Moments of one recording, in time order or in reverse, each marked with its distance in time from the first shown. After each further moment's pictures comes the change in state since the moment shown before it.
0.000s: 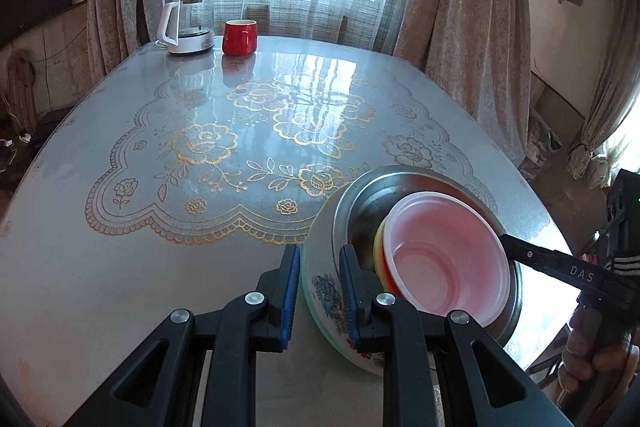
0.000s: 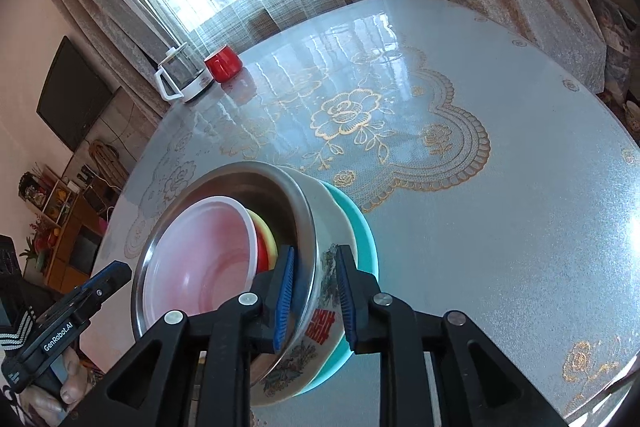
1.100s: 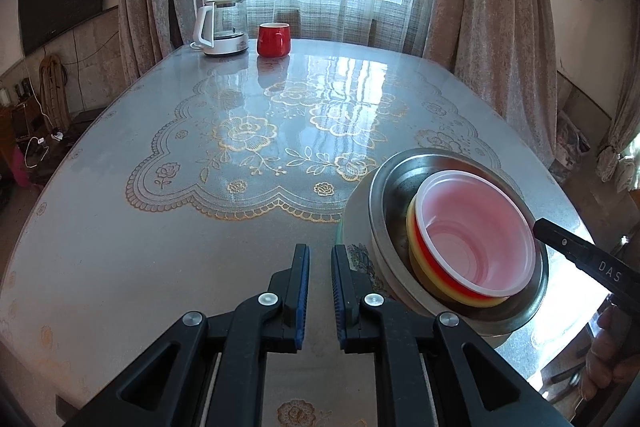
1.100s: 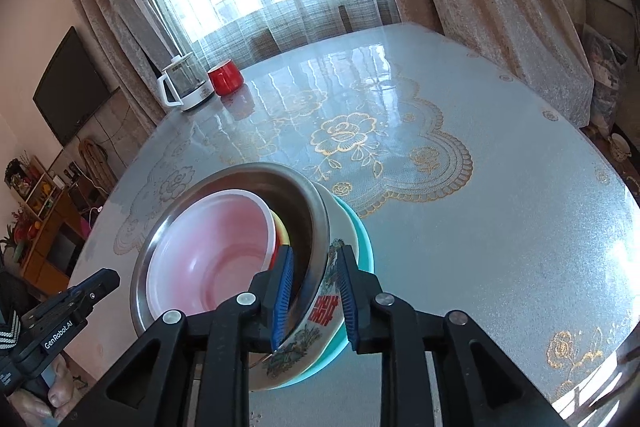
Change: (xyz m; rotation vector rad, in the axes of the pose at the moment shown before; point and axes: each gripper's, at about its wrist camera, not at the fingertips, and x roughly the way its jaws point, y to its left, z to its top) left arm -0.016 0.002 -0.025 -0.014 -0.028 0.126; right arm -0.016 0.025 -0.016 -0.090 -0.112 -0.098
